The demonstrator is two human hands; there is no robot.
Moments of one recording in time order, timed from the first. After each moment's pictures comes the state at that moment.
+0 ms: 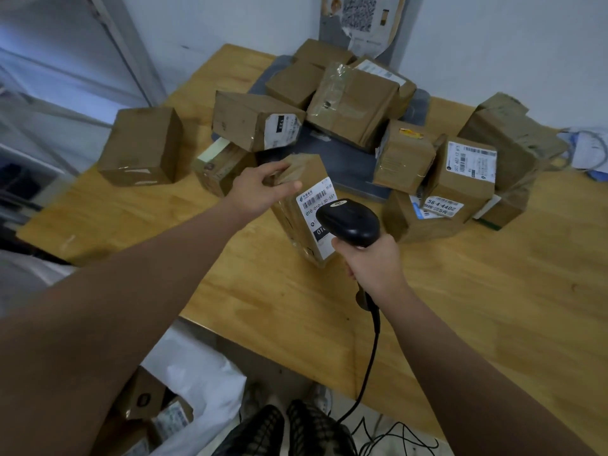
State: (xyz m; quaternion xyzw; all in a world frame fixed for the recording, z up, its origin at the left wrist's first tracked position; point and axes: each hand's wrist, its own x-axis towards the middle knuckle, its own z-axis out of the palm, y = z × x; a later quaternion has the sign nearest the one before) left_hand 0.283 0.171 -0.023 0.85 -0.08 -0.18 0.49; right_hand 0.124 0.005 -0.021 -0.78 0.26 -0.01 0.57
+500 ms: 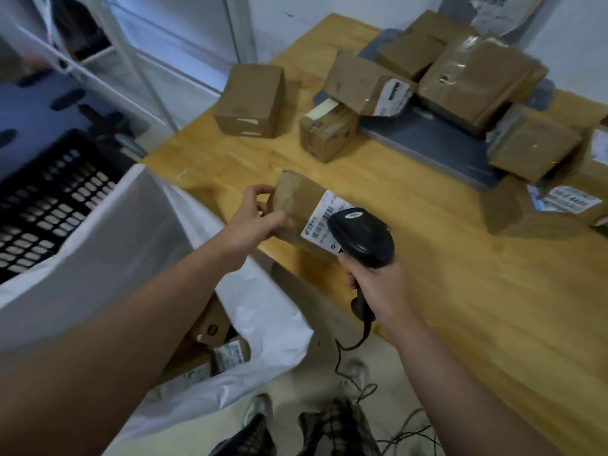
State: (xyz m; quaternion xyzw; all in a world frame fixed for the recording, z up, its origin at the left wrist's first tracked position) left_hand 0.155 0.349 -0.031 0.75 0.09 -0.20 0.62; right_hand 0.076 0.150 -0.057 -0.72 0.19 0.07 0.66
